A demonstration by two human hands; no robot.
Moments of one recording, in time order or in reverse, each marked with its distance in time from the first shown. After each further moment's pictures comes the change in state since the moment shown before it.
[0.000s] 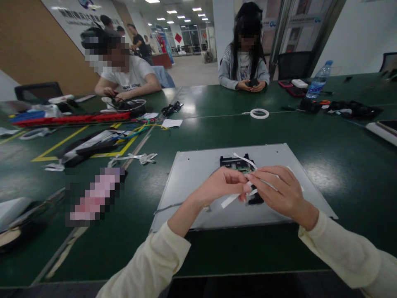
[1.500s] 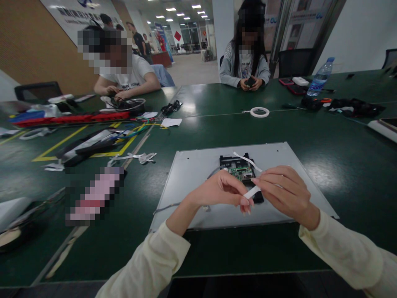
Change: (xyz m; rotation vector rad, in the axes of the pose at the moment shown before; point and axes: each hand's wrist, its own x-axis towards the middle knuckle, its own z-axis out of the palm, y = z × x) left_hand -0.006 0.002 -0.002 0.029 -0.200 0.055; right_hand -0.001 0.003 -0.004 0.240 0.114 0.109
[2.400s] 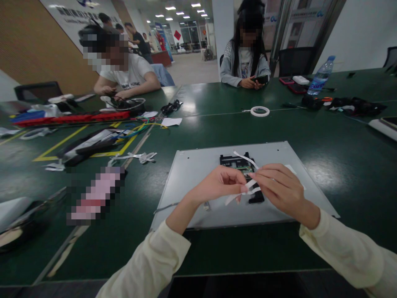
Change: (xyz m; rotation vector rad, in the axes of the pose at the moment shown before) left_hand 0.003 -0.004 -0.002 0.038 0.163 0.003; right_hand -0.001 0.000 0.008 0.018 -0.070 0.062
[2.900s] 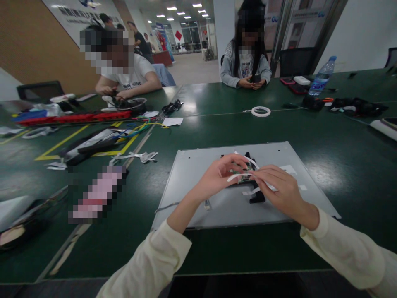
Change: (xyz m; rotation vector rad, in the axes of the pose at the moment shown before) left_hand 0.006 -0.003 -0.005 0.160 0.251 0.231; right_hand -0.005 0.001 0.013 0.151 -0.055 0.197
